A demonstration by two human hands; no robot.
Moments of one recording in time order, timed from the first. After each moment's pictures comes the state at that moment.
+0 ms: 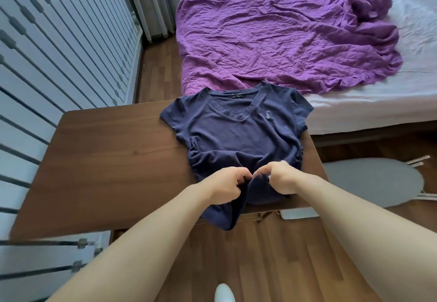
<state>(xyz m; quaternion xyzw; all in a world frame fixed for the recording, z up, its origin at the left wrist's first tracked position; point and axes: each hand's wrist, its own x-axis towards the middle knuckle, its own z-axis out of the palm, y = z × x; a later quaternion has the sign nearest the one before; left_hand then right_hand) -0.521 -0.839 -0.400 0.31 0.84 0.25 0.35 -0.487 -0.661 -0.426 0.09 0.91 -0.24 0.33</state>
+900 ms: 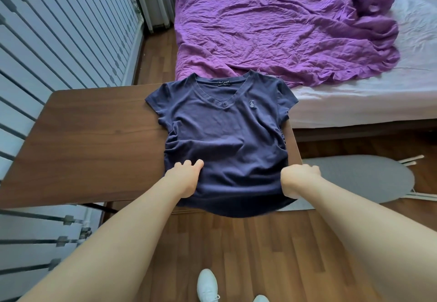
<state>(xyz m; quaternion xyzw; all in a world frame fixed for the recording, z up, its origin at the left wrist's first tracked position) -0.488 -0.850 -0.428 0.19 0.93 -0.07 0.32 -0.418 -0.614 -0.413 0.16 0.91 0.06 0.38</state>
